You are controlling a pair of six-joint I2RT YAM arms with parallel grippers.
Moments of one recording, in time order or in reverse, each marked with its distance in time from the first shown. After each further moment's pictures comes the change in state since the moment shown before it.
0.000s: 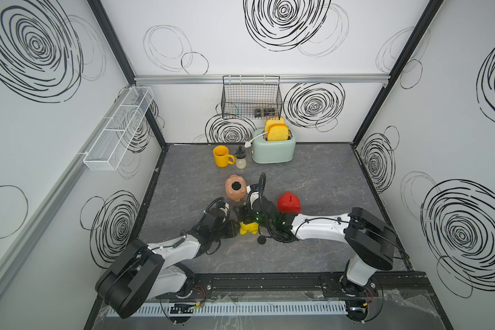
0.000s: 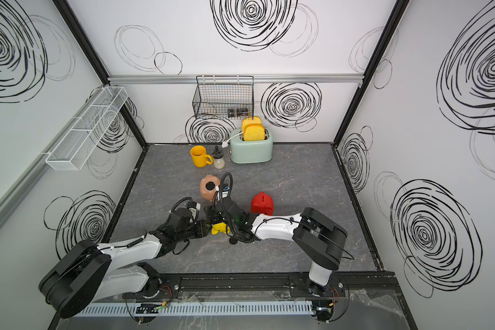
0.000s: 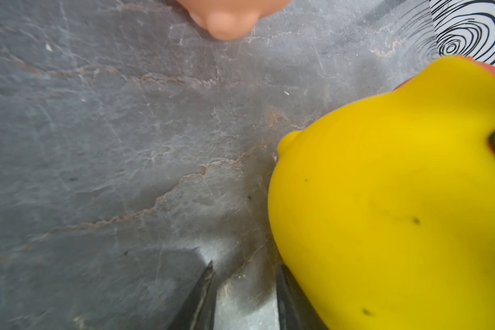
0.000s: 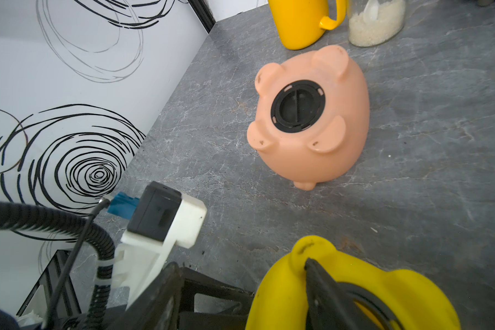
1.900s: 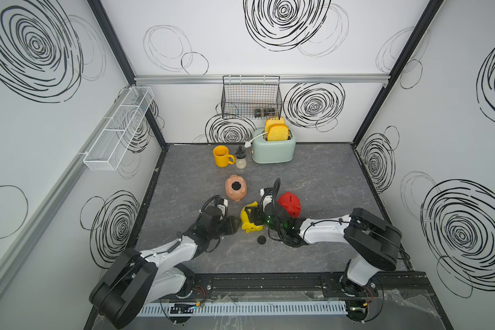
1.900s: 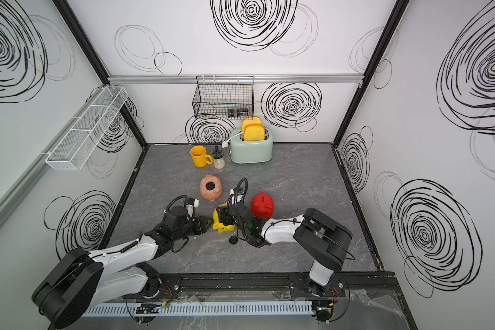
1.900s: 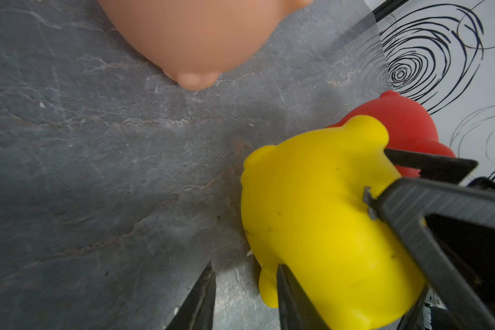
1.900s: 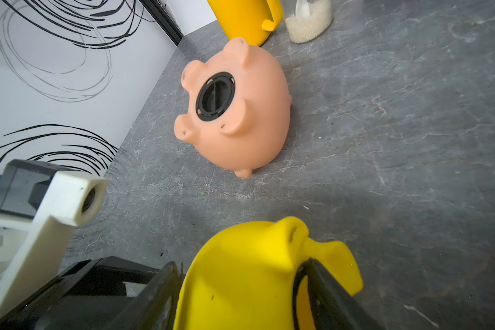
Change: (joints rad) left arm 0.029 -0.072 0.000 0.030 0.048 -0.010; right arm -0.060 -0.033 -0.201 0.180 0.032 0.037
